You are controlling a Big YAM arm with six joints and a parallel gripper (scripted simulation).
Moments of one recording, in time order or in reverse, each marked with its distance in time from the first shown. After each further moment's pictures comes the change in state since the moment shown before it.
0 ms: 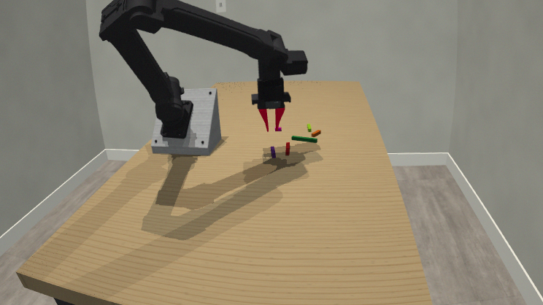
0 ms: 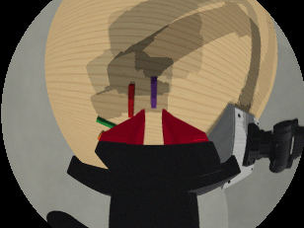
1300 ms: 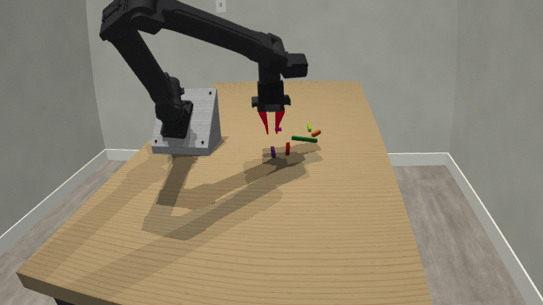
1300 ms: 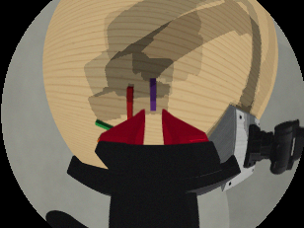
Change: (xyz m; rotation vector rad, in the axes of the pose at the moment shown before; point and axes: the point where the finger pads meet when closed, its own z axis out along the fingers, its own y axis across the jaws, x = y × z) arm -0.002 -0.001 0.007 0.005 0.000 0.010
